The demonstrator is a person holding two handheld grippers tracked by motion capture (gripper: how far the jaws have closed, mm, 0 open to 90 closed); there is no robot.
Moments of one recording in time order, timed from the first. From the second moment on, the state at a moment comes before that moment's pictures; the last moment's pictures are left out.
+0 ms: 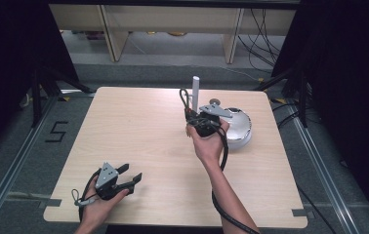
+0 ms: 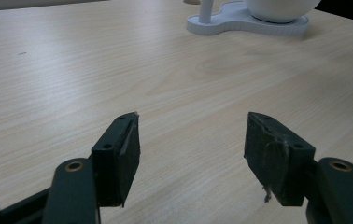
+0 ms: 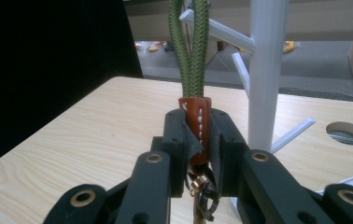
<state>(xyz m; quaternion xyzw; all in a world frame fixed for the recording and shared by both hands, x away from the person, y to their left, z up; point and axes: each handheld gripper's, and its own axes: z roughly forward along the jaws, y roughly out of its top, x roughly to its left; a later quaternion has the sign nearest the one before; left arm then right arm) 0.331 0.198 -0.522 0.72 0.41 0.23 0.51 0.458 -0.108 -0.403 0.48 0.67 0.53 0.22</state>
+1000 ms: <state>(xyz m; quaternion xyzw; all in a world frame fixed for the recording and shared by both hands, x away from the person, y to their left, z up) 0.331 0.197 -0.522 0.73 0.41 0.23 0.51 0.468 -0.118 -0.419 0.50 0.66 0.50 0.23</state>
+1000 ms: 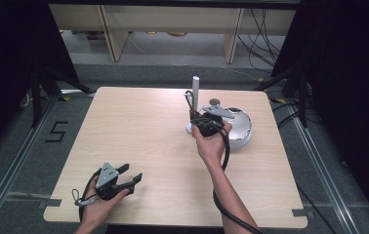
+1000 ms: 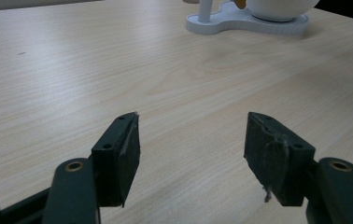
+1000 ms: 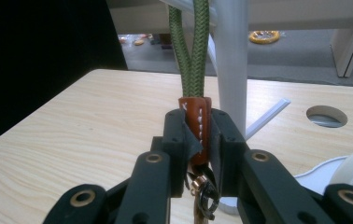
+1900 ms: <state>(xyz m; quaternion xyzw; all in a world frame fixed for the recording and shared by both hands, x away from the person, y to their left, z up) 0.331 0.197 -0.522 0.73 0.40 0.23 0.51 0.471 -0.120 -0.423 0.50 0.68 0.49 0.24</state>
